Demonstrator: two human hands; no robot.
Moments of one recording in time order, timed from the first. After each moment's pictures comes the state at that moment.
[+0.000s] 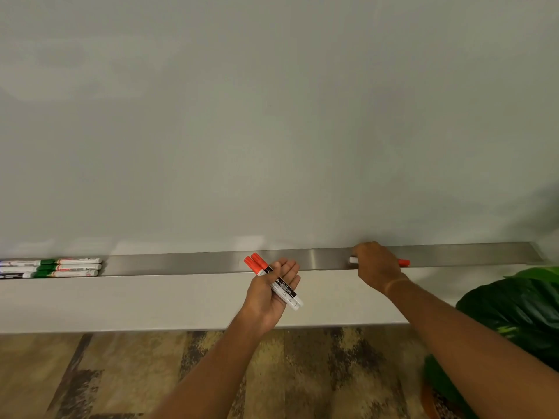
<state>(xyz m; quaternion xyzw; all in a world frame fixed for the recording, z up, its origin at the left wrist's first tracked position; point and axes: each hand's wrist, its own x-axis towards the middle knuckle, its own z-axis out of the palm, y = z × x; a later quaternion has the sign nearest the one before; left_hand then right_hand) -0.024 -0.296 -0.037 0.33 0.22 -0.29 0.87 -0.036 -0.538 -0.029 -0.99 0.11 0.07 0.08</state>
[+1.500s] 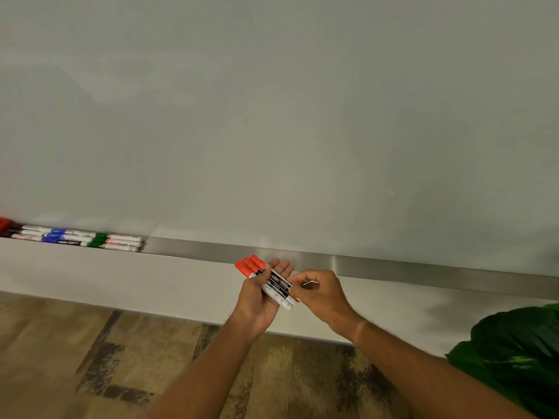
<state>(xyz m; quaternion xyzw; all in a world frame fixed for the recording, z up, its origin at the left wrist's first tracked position) -0.052 -0.265 -0.017 0.29 0.21 -0.21 0.91 -0.076 -0.407 -0.017 -0.77 0.05 0.04 0.63</state>
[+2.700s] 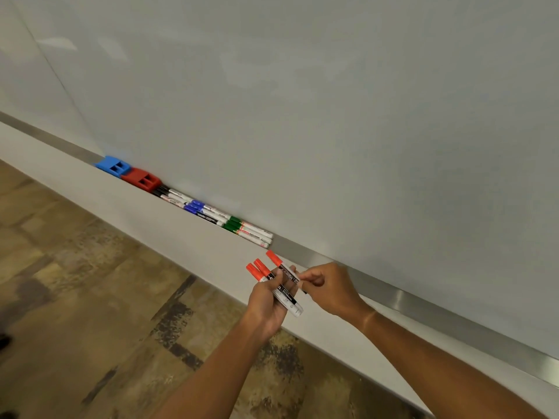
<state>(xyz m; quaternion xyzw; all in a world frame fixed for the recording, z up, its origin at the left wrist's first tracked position) -0.011 -0.001 -0.026 0.28 0.29 -0.06 0.91 0.038 -0.144 -0.014 -0.87 -0.16 0.10 0.45</state>
